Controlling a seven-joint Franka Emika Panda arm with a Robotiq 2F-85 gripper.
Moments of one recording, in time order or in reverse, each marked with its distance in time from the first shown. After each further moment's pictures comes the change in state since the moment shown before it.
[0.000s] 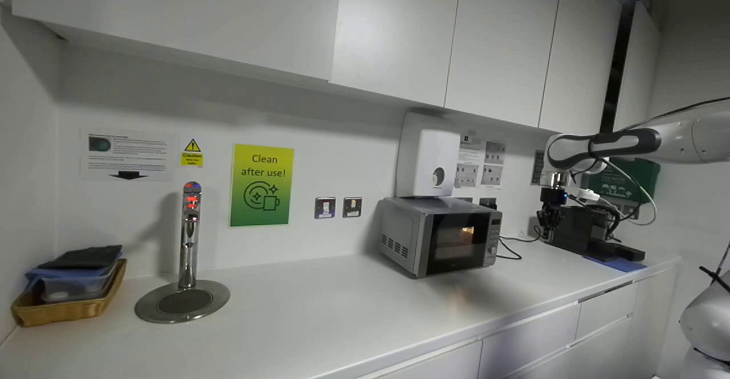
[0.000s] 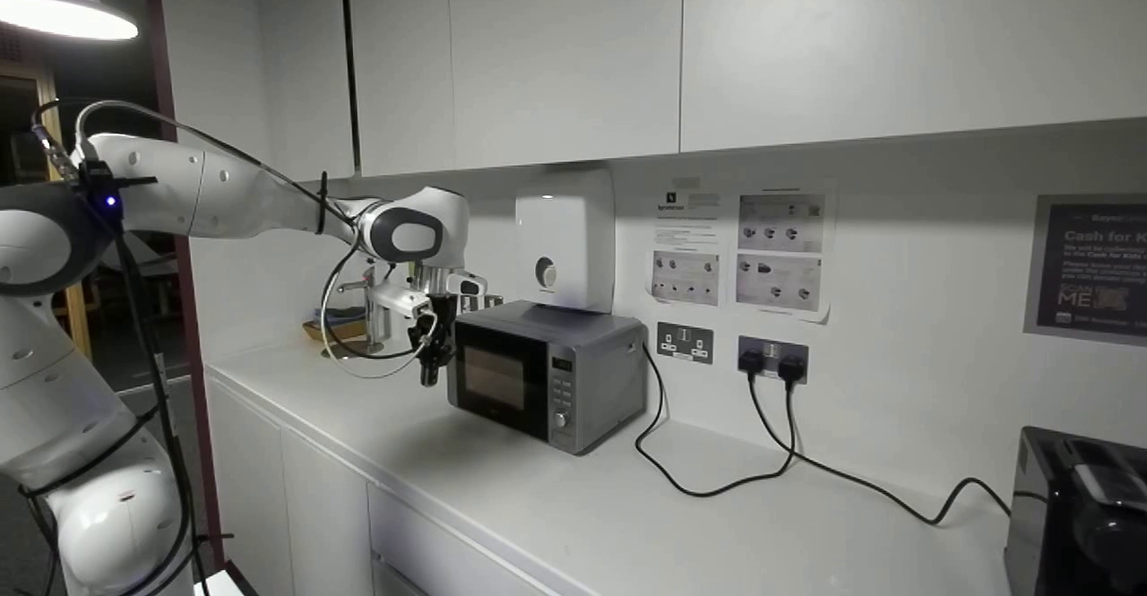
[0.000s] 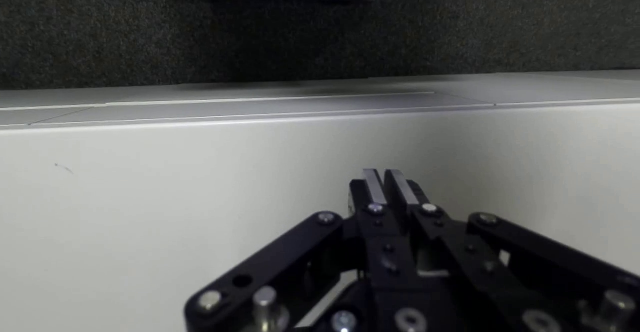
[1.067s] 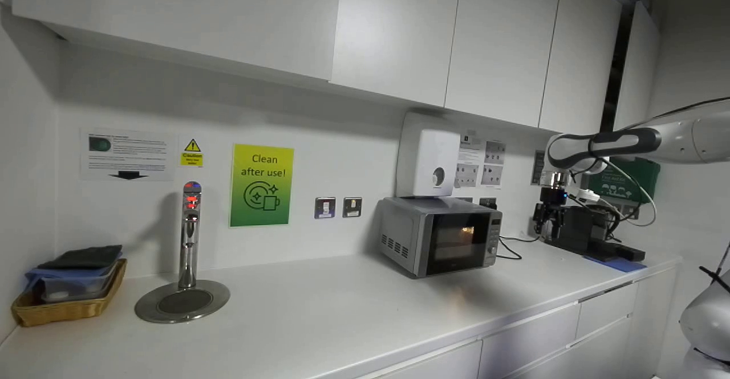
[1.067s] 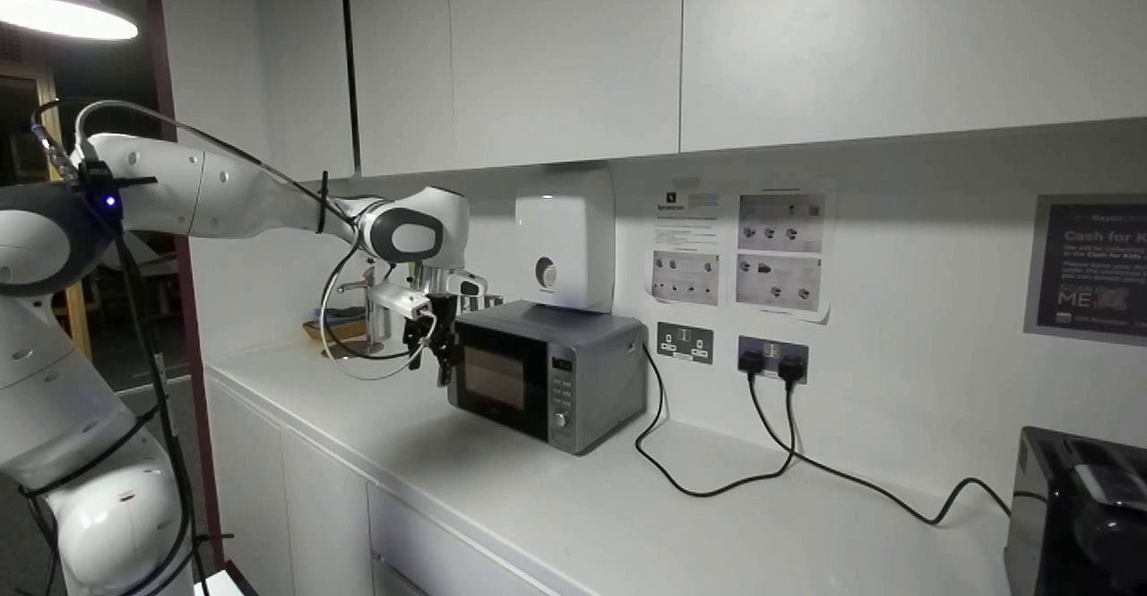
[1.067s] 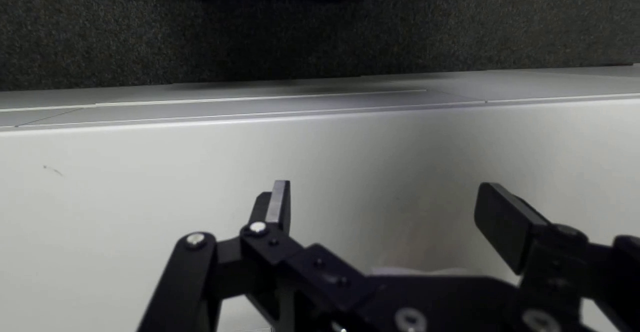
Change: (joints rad) arm 0.000 0.000 -0.003 0.000 0.021 0.000 0.000
